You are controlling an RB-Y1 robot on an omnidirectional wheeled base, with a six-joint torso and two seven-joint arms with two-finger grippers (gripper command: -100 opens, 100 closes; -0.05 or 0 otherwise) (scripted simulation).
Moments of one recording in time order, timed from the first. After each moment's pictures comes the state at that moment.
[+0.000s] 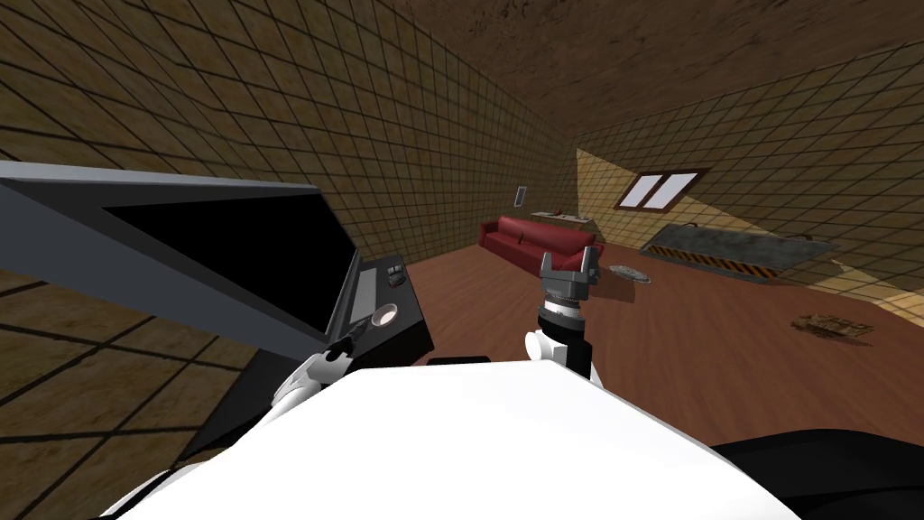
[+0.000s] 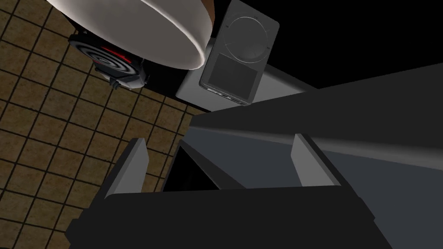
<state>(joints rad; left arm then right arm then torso) 0.06 0.51 0.09 -0.85 -0.18 0.03 -0.27 0.49 0.03 -0.03 -2.29 -0.09 -0.61 -0.15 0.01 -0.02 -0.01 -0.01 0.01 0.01</state>
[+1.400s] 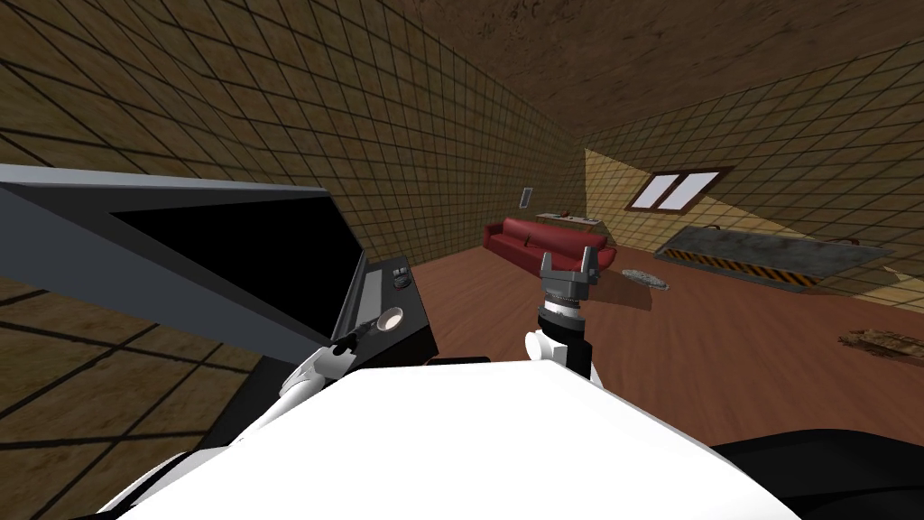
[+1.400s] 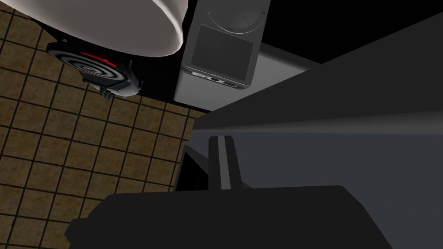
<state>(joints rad) 0.03 0.53 0.02 -0.85 -0.21 0.10 -0.31 0.49 0.03 -0.03 -2.29 -0.09 -0.61 -0.15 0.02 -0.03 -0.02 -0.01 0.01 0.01</state>
